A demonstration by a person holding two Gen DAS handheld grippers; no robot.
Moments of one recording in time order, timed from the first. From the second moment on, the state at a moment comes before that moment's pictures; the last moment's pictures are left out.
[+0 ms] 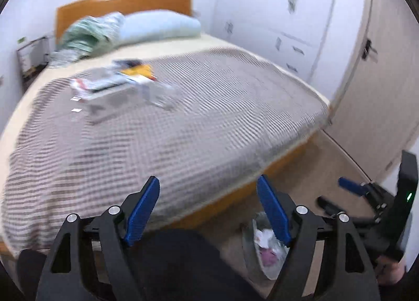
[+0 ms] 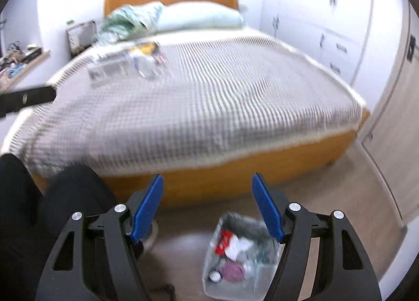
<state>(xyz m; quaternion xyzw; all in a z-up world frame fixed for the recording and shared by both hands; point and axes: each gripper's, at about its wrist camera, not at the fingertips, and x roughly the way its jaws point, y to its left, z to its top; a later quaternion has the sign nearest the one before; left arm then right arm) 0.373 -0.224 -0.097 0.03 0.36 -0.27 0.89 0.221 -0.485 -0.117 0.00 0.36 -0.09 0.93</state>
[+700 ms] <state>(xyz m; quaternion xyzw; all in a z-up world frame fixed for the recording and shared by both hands) 0.480 0.033 -0.140 -0.14 0.38 -0.10 0.91 0.380 -0.357 -0.101 -0.03 0.32 -0.01 0.95</state>
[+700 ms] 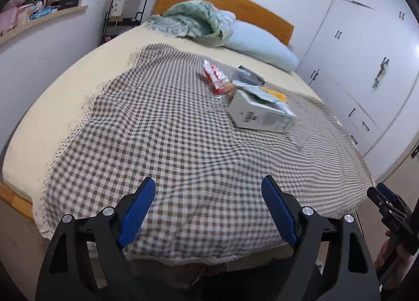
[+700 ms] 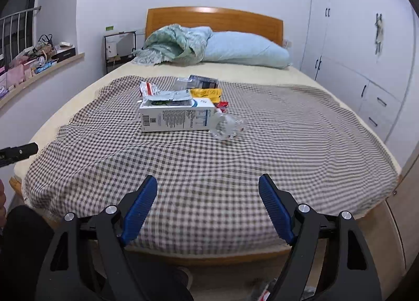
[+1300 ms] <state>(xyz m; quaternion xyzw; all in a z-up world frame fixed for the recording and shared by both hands) 0.662 -0.034 -0.183 0.10 0.42 -0.19 0.88 0.503 -0.386 -0.146 -0.04 0.36 -0.01 0.93</state>
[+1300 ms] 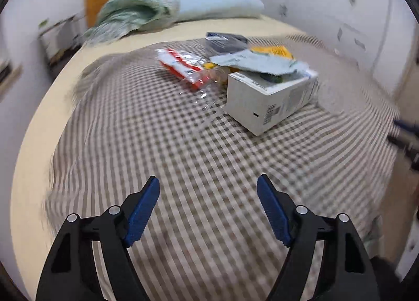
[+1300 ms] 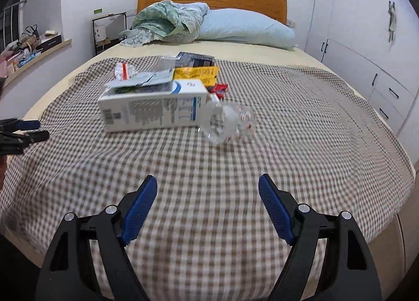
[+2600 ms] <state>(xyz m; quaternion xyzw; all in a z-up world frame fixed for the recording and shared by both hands) 0.660 0.018 -0.155 0.09 0.46 -0.20 0.86 0.691 -0.312 -0.132 0.00 0.42 0.12 0.90</state>
